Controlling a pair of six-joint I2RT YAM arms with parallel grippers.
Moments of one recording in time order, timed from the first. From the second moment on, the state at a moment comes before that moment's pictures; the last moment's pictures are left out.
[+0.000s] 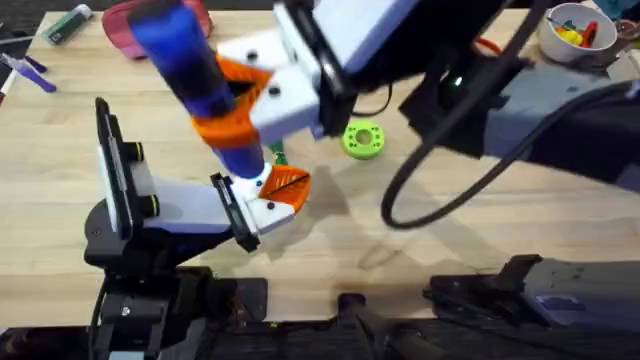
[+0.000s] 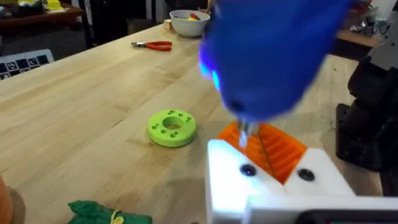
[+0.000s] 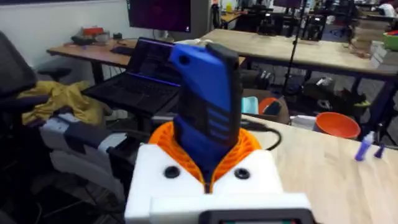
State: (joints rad) left arm -0.01 0.01 0.01 -0.11 1.07 0.00; right arm 0.74 1.49 1.01 0.70 -1.18 0.12
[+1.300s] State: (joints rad) left arm -0.01 0.01 0.01 -0.11 1.07 0.00; right arm 0.22 1.54 1.64 -1.18 -0.15 -0.69
